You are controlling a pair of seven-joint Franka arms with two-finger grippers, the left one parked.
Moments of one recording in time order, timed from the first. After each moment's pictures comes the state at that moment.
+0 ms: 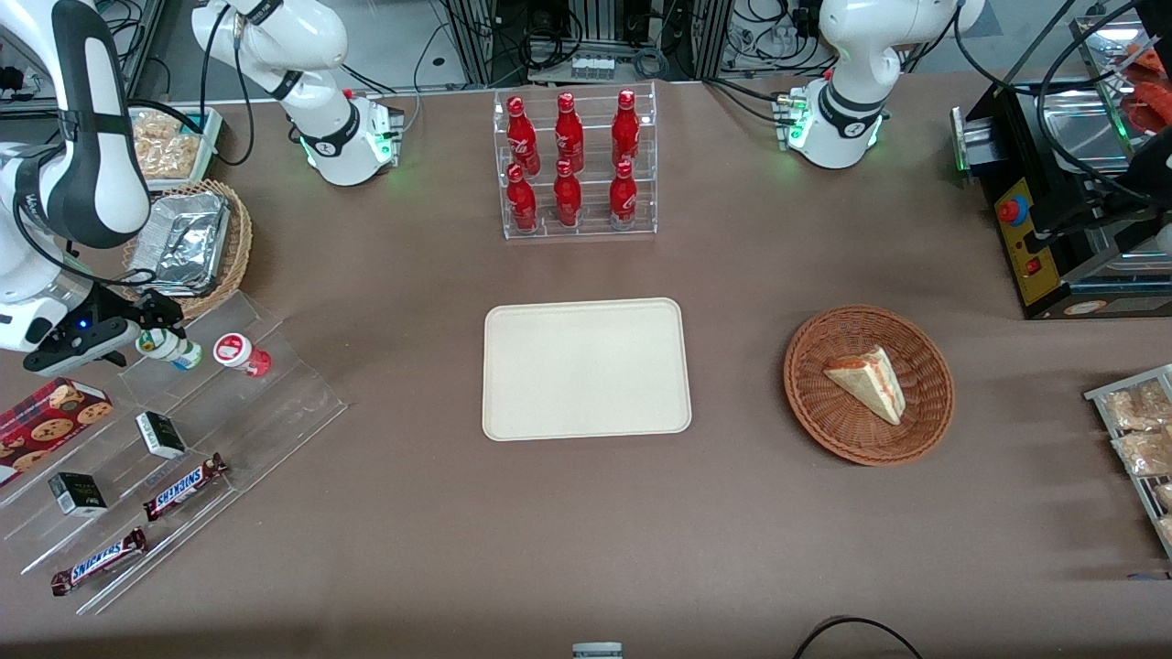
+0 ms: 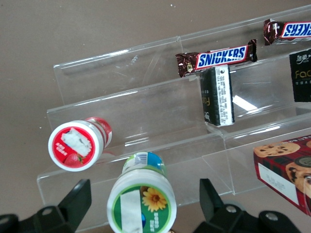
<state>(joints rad) -0.18 -0.02 -0.13 -2.23 0.01 2.29 -0.80</state>
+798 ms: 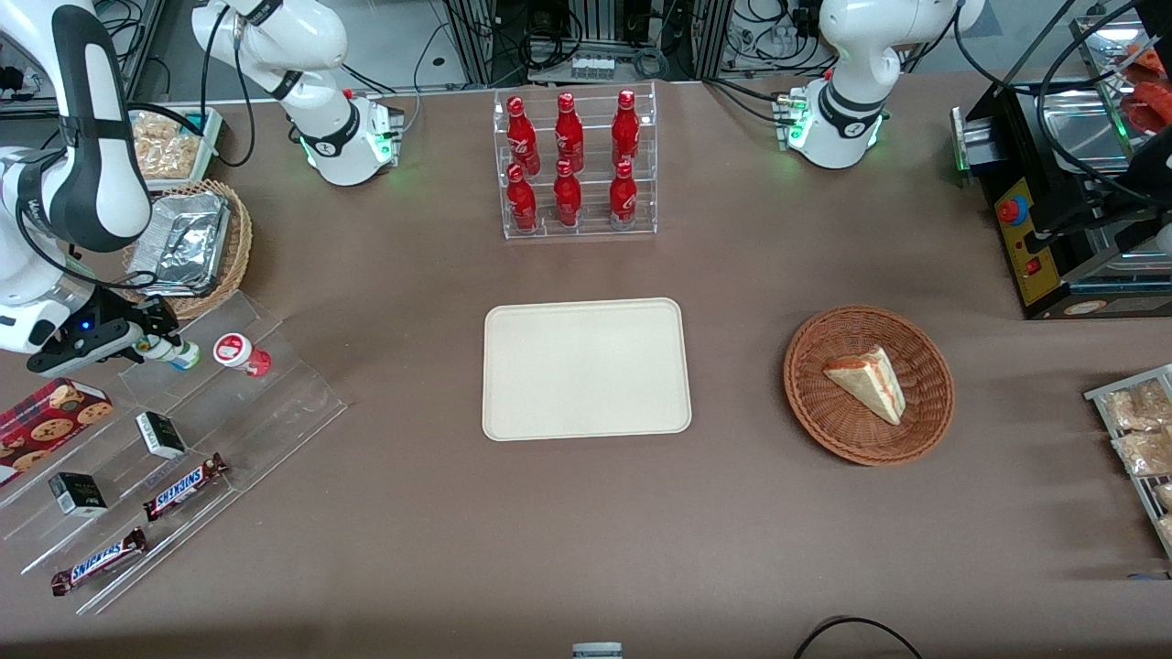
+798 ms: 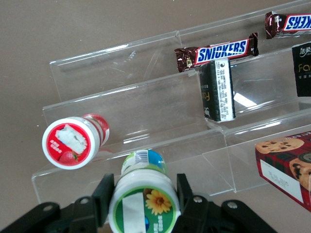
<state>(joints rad) -0.19 -0.01 -0.13 -2.23 0.01 2.30 -0.80</state>
